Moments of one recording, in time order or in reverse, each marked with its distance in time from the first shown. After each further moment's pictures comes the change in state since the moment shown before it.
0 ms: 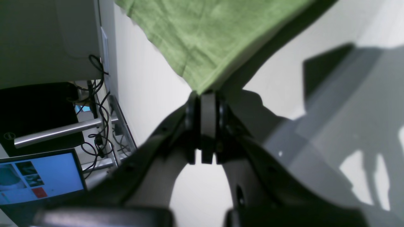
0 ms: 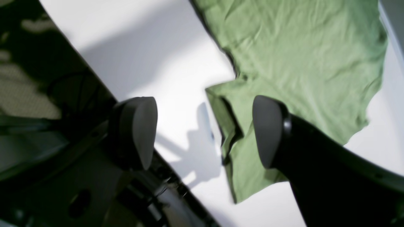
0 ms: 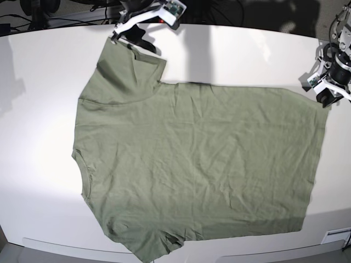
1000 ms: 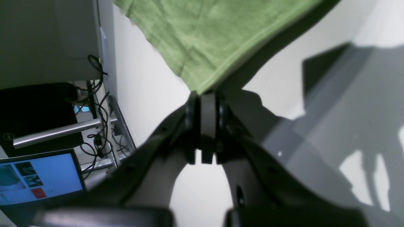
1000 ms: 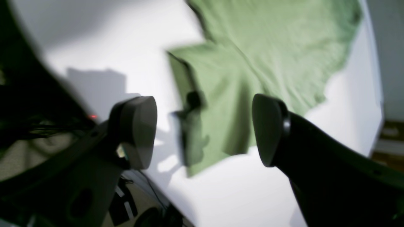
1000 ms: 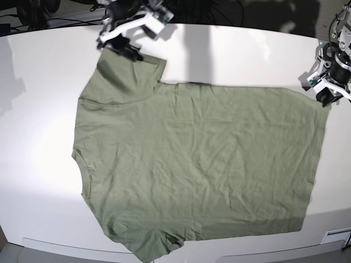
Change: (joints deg) left arm 0.2 0.0 0.0 0.0 0.0 0.0 0.0; right arm 0.5 7.4 5.9 0.0 -2.8 -0.5 -5.7
